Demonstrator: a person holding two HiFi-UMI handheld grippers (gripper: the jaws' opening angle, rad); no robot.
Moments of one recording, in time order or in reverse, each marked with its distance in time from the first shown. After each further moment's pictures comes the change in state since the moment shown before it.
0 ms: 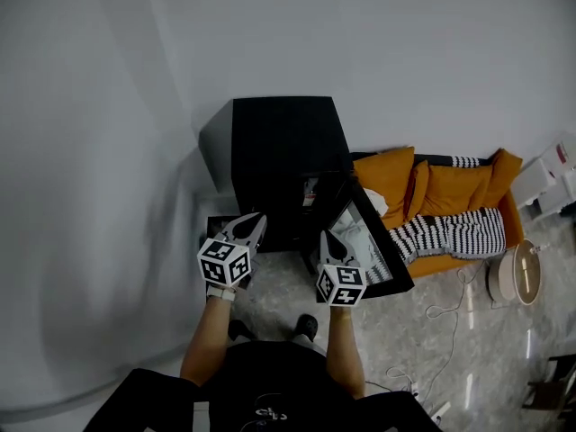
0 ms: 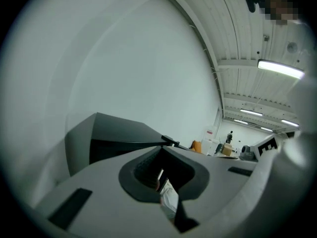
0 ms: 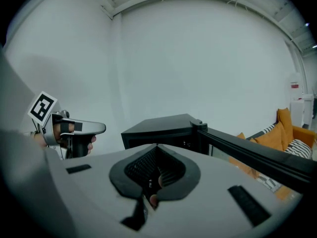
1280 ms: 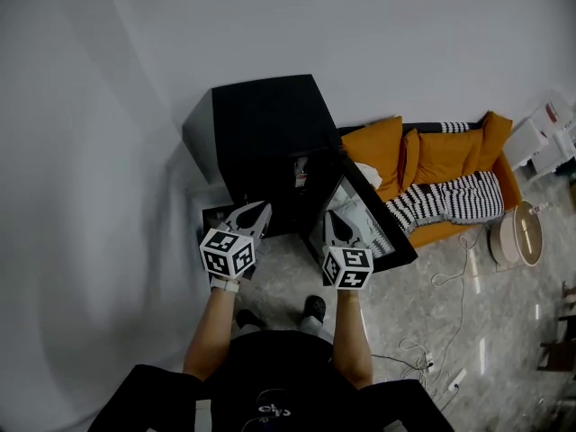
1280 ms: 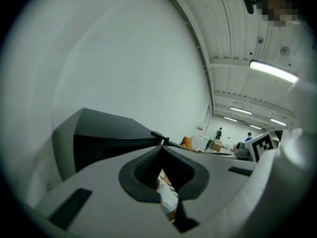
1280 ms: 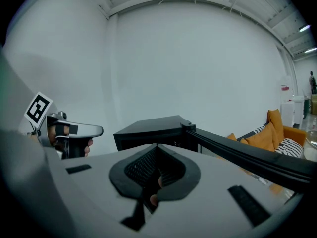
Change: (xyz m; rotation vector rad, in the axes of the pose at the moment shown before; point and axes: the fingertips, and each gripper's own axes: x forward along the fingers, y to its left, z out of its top) left arm 0.015 -0.026 -0.011 0.020 0.042 -0.114; right arm -0.015 -0.020 -0.001 0.015 -0.022 -0.085
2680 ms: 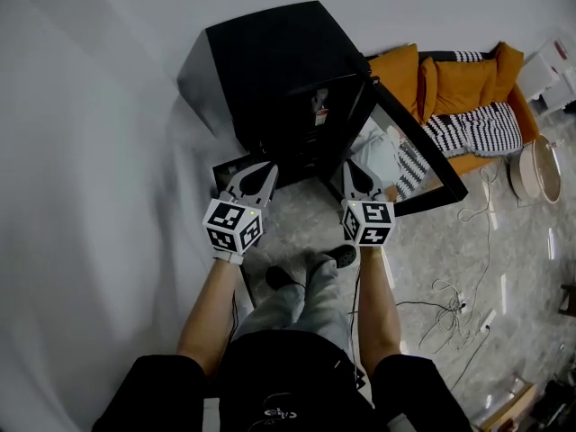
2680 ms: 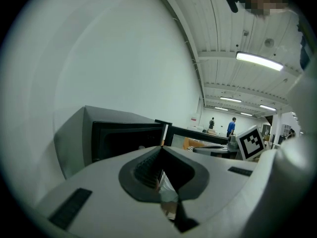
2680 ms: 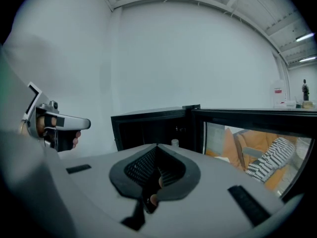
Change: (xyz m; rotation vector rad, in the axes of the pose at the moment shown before) left arm -0.039 0.053 -0.058 0.130 0.038 -0.081; right arm 0.030 0.030 -0.080 -0.027 -0.001 -0.091
